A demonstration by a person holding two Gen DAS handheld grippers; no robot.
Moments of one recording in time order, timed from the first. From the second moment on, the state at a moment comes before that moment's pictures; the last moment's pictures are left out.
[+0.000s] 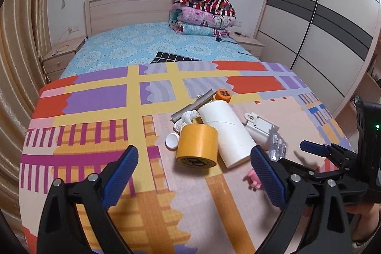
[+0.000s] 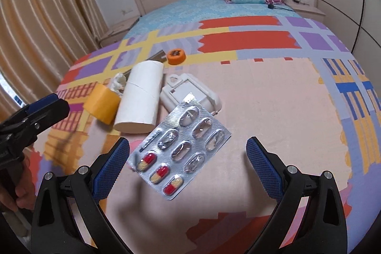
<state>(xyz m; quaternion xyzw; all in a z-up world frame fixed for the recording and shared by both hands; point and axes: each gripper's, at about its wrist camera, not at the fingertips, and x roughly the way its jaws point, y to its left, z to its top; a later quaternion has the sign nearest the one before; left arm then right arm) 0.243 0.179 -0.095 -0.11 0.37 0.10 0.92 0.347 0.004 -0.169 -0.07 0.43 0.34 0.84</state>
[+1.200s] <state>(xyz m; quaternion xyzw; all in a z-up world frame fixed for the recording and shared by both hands) 0.255 0.173 -0.115 -0.11 0.38 0.08 0.91 0.358 -0.011 -0.180 -0.06 0.43 0.32 0.84</state>
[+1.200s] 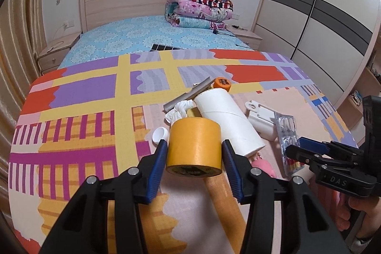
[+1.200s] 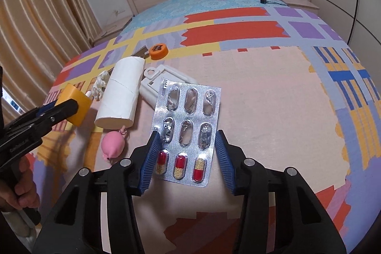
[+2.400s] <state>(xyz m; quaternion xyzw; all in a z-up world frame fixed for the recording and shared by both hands) 0.106 0.062 -0.073 -0.09 0.33 0.04 0.94 0.219 -0.109 -0.131 -0.11 0.37 0.43 0.82</state>
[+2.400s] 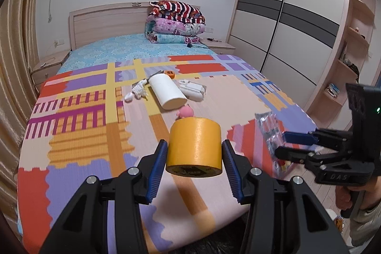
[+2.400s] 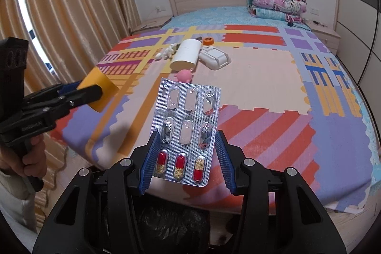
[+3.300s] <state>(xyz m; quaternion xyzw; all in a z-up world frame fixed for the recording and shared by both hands) 0.034 -0.013 -0.163 -0.08 0.43 -0.03 0.90 0.133 -0.135 -0.206 -0.22 0.43 0.47 0.74</state>
